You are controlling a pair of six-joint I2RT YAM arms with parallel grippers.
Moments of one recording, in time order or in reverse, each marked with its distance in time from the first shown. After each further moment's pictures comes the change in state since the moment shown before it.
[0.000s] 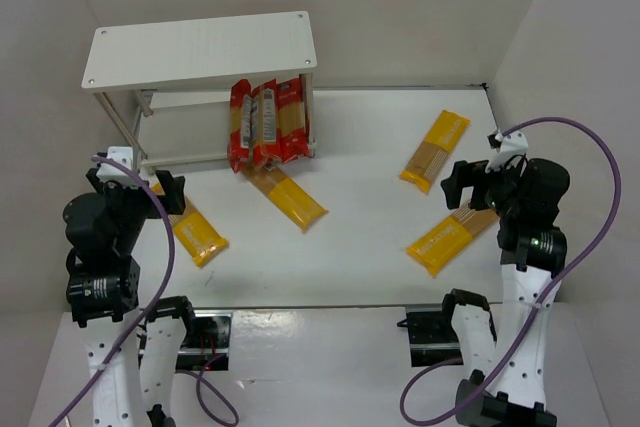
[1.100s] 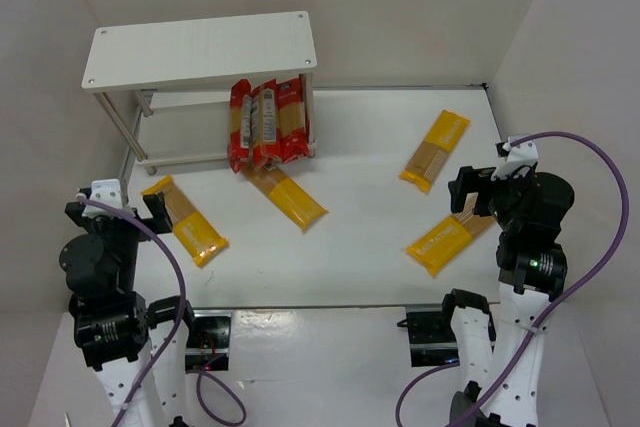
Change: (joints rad) left arm 0.101 -0.219 -0.047 -0.072 -0.110 0.056; right arm -0.009 -0.111 -0.016 0.005 0.094 0.032
